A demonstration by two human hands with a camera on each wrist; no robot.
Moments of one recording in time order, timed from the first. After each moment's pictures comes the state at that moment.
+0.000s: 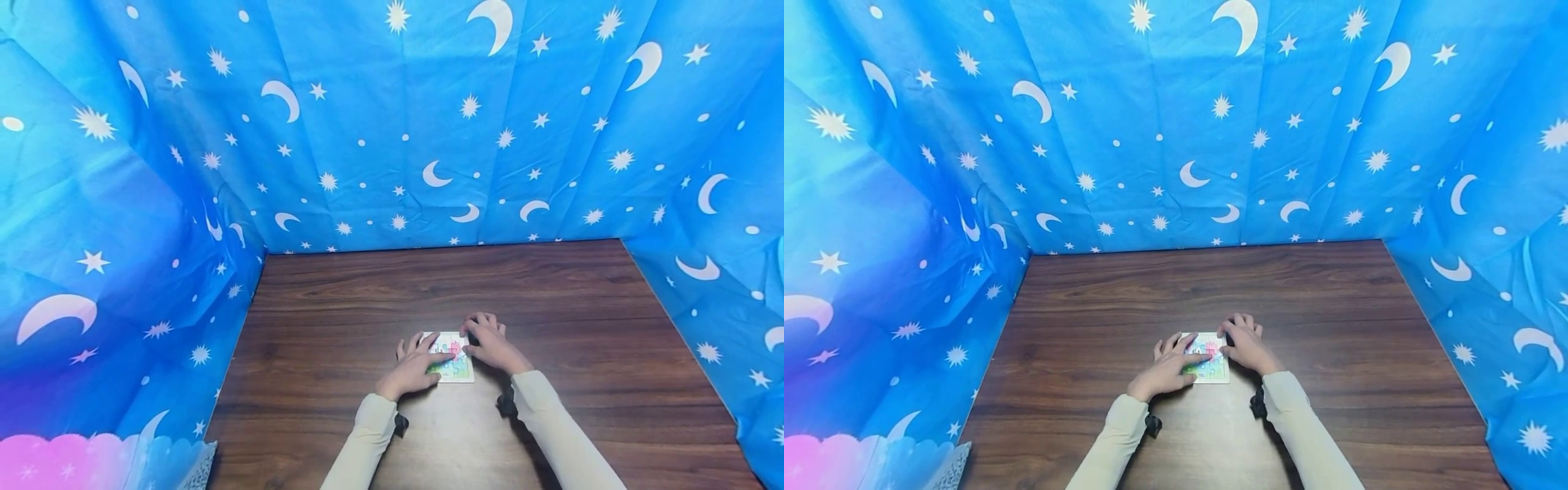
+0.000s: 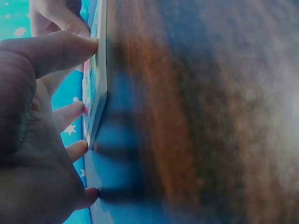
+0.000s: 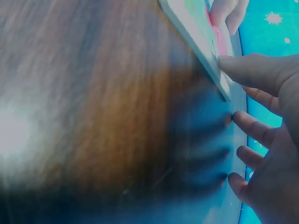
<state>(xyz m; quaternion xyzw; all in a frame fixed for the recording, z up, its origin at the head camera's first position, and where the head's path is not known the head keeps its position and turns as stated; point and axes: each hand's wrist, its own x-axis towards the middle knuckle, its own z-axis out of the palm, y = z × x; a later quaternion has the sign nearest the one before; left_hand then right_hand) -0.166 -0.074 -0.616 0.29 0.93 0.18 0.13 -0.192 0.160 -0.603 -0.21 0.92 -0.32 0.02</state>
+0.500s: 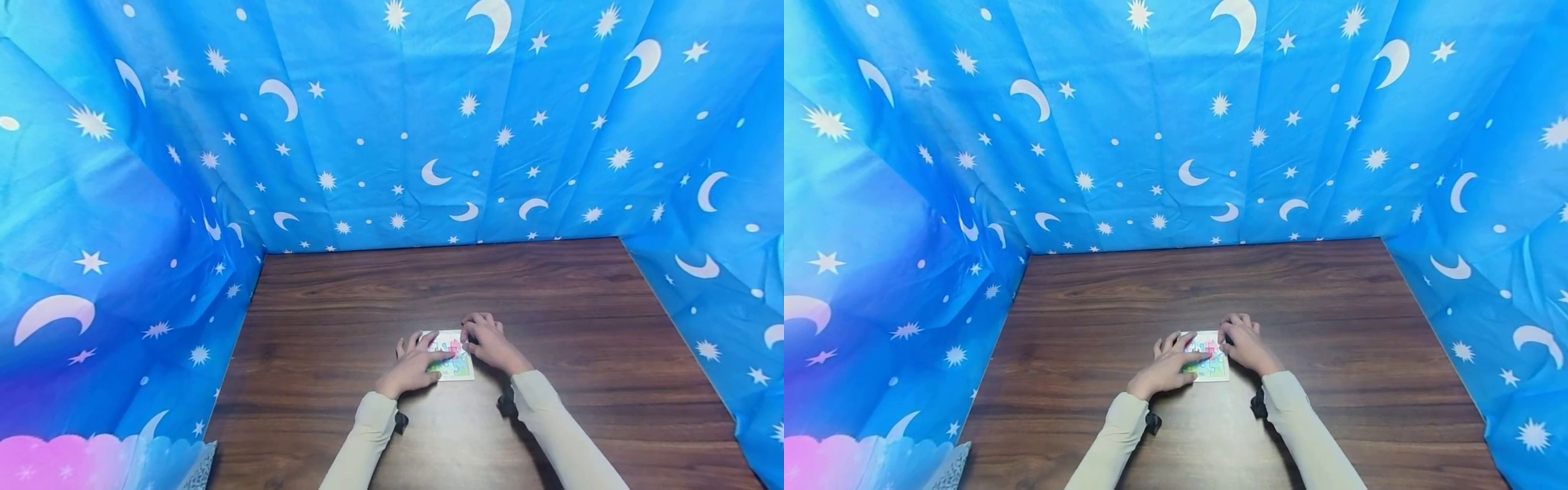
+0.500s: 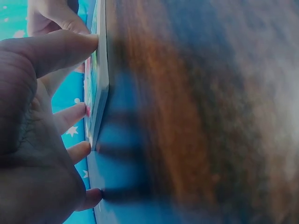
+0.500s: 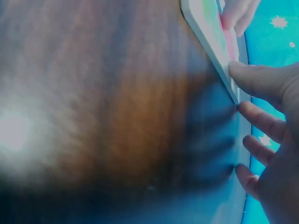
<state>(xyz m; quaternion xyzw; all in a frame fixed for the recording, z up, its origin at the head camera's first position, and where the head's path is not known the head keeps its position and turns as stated) -0.167 -0.073 -0.614 0.29 0.93 0.18 0.12 -0.193 0.161 -0.606 -0.22 0.92 -0.32 0.01</state>
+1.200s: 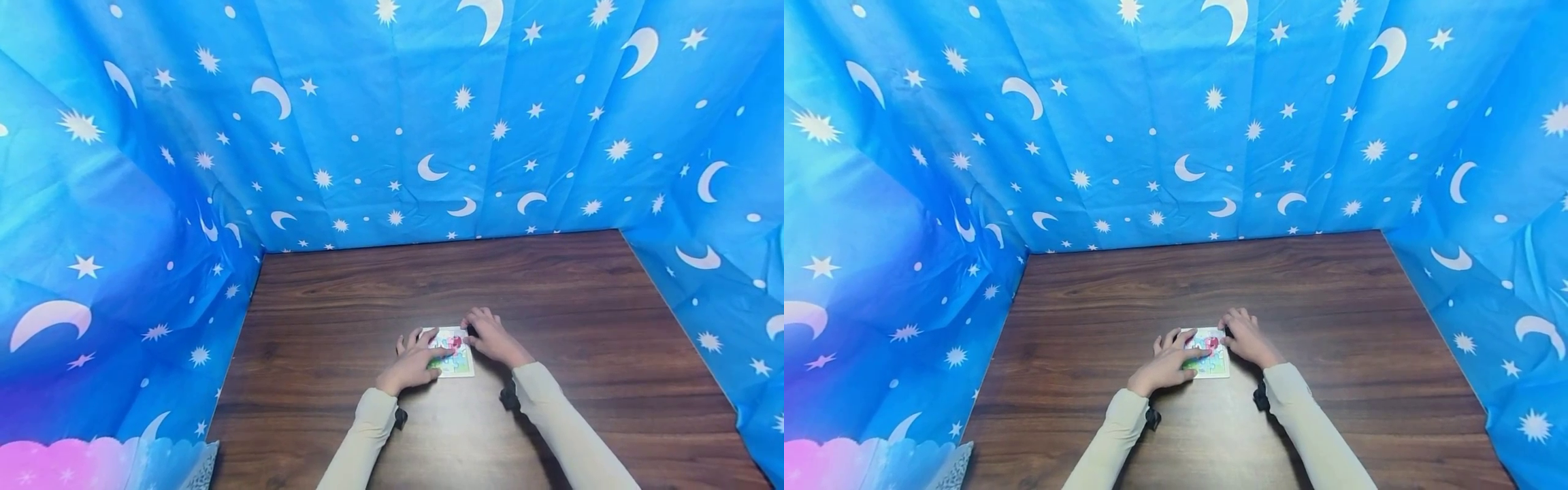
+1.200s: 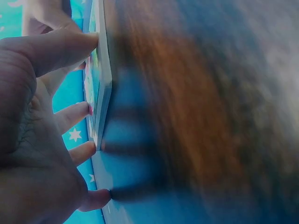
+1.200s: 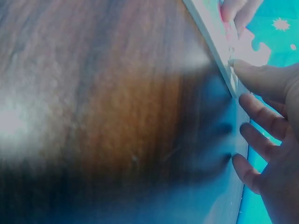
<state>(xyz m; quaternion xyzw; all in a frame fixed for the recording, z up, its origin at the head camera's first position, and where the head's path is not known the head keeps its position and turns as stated) -0.169 -0.070 -0.613 0.30 0.93 0.16 0.13 -0.201 0.166 -0.609 -0.25 0.92 -0.31 -0.01</state>
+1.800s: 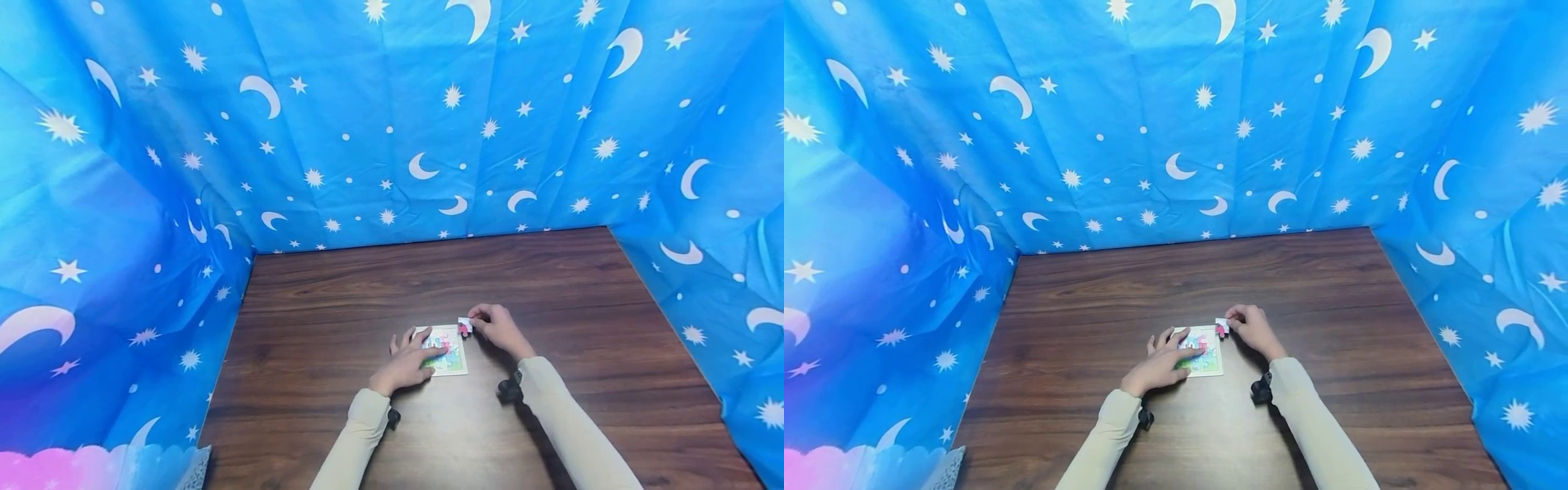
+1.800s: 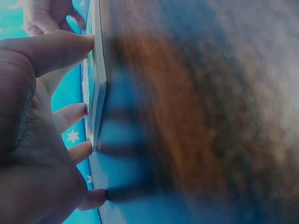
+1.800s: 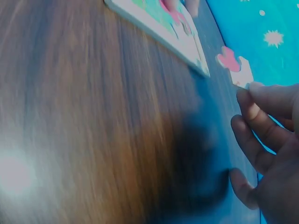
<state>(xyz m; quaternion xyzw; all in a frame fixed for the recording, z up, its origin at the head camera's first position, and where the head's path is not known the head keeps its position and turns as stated) -0.167 -0.072 -0.615 0.30 0.93 0.16 0.14 -0.204 0.192 -0.603 -0.10 0.87 -0.49 0.03</state>
